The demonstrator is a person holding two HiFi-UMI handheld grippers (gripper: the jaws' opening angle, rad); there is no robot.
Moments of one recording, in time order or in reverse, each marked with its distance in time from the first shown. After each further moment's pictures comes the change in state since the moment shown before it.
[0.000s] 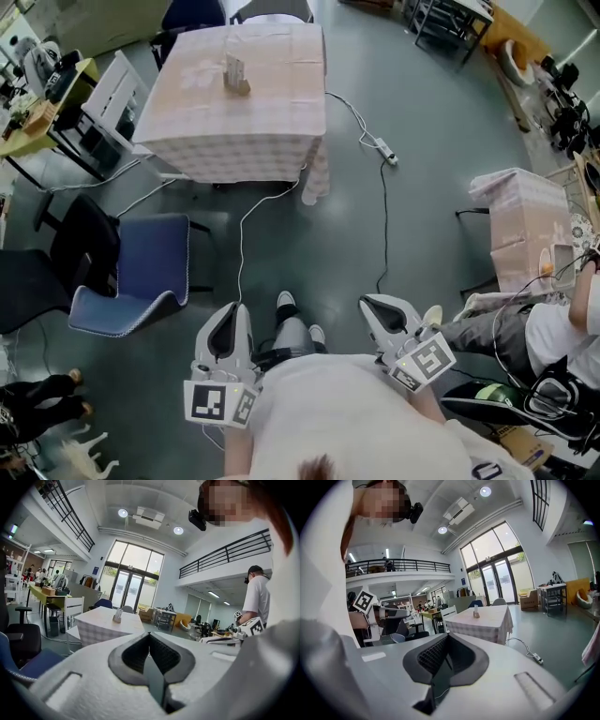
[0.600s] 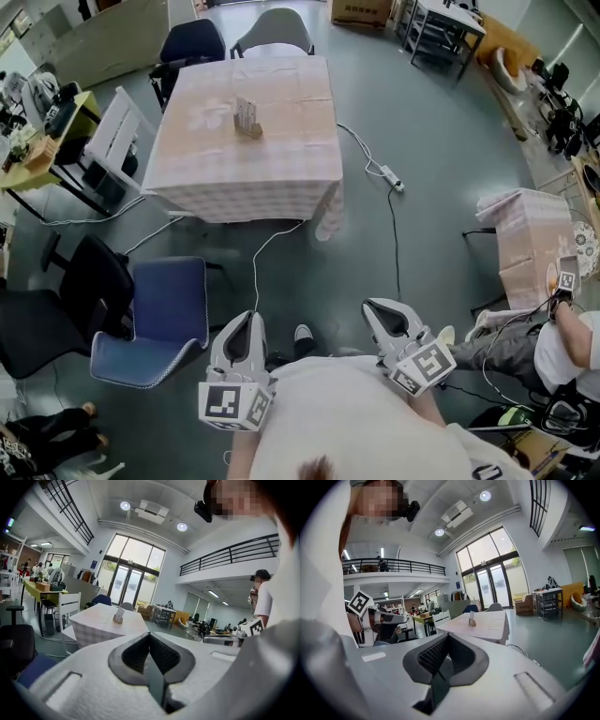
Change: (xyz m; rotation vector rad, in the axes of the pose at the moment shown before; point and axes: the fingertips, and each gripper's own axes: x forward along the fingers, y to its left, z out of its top) left arm 0.079 0.064 0.038 -0.014 0.047 -0.045; right arm 0.097 -0.030 0.051 -0.003 -0.055 -0.085
